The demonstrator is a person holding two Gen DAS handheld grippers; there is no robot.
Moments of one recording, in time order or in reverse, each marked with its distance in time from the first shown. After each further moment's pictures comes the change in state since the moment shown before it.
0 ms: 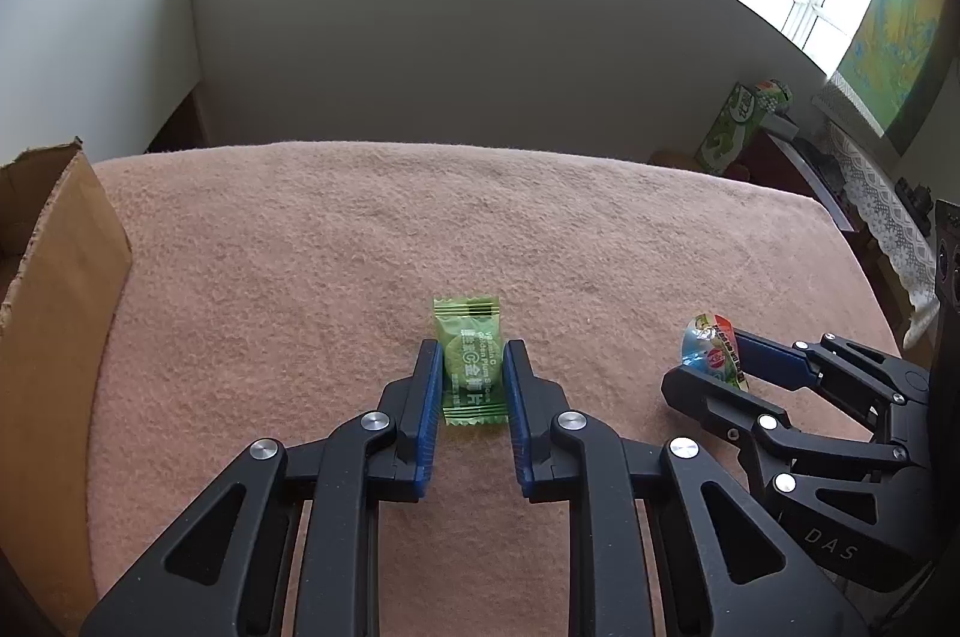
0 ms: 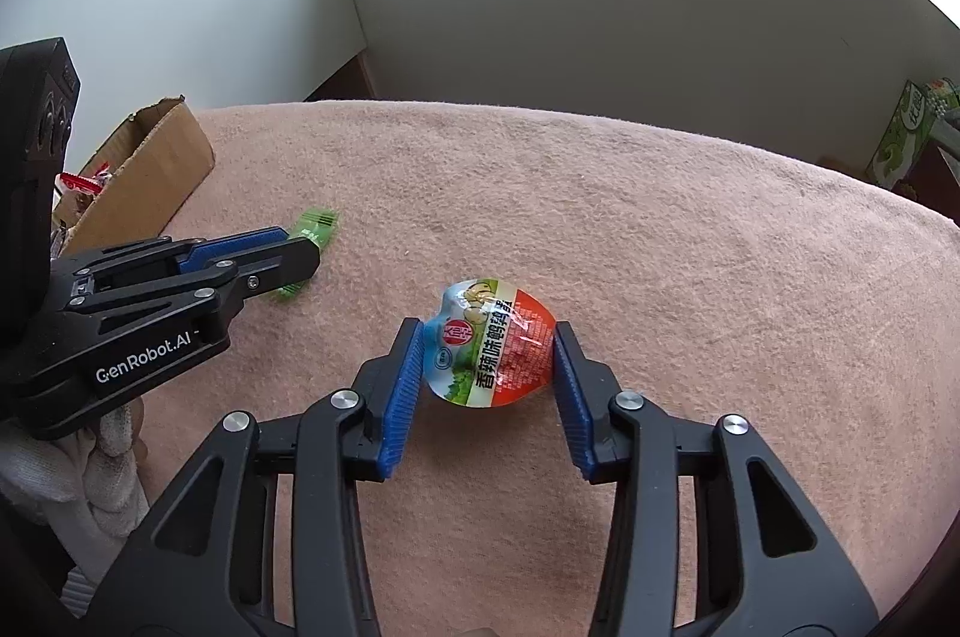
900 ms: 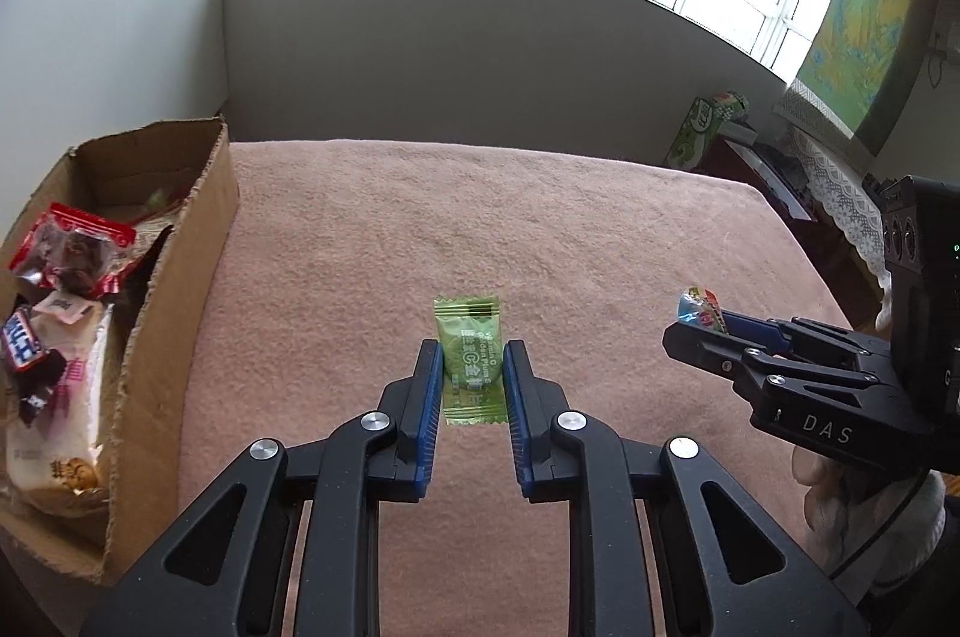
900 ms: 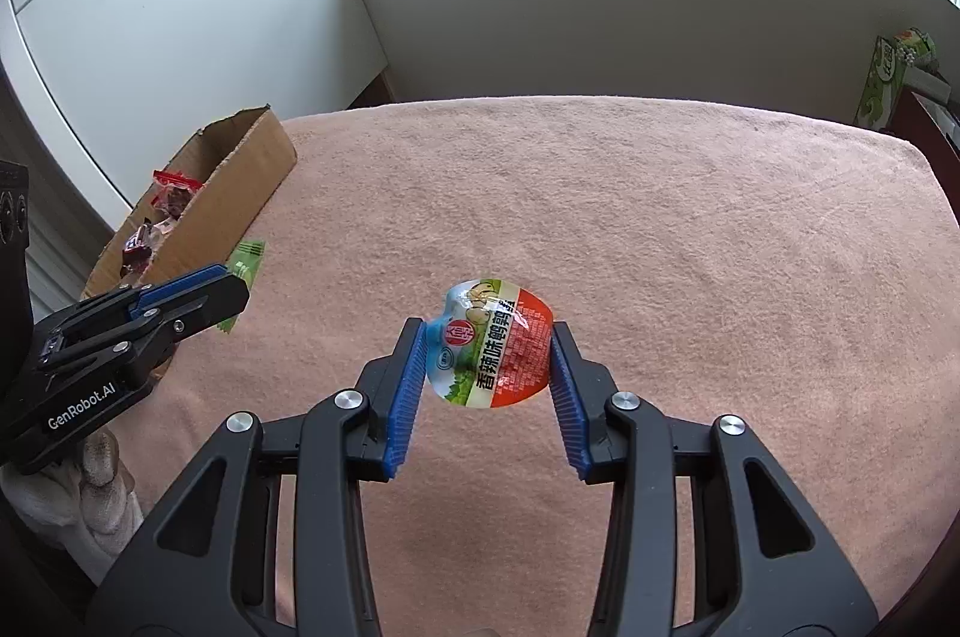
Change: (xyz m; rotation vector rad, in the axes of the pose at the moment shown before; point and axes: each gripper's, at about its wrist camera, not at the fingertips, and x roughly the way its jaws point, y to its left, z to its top) left arm -0.099 0.007 -0.054 0.021 -0.077 -0.024; right arm -0.079 0.029 -0.046 0.092 -0.032 0.052
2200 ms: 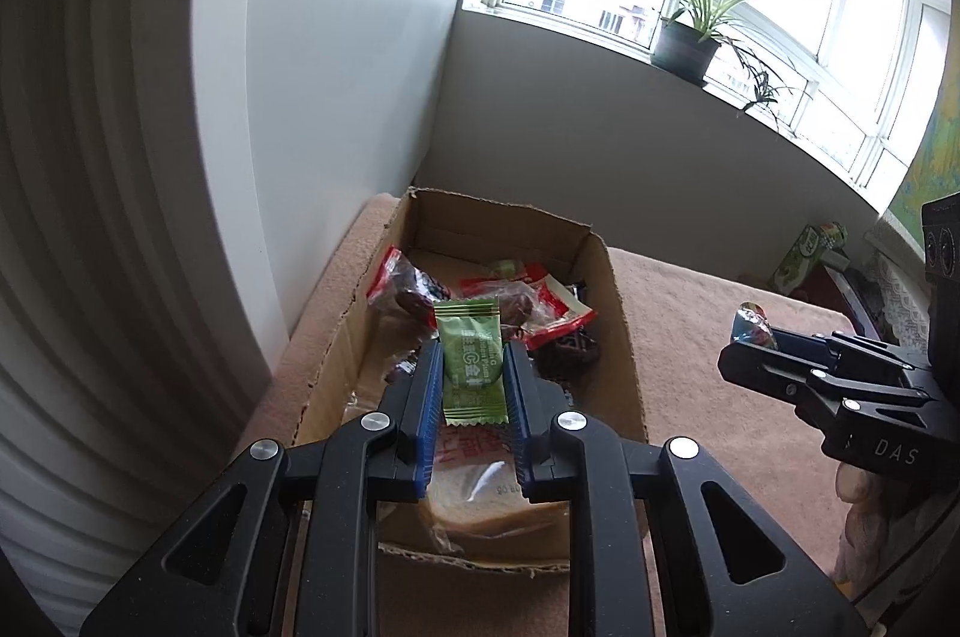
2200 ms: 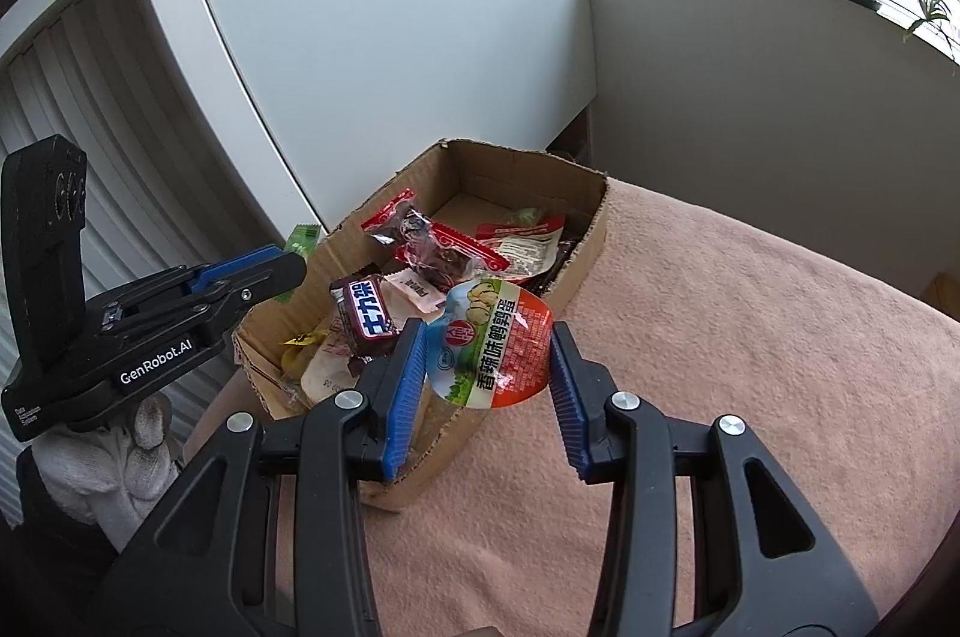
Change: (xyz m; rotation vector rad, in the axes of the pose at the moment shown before) left arm -0.109 0.182 0.001 -0.209 -0.161 0.208; right arm 0.041 0.220 0.062 -0.279 0.001 0.215
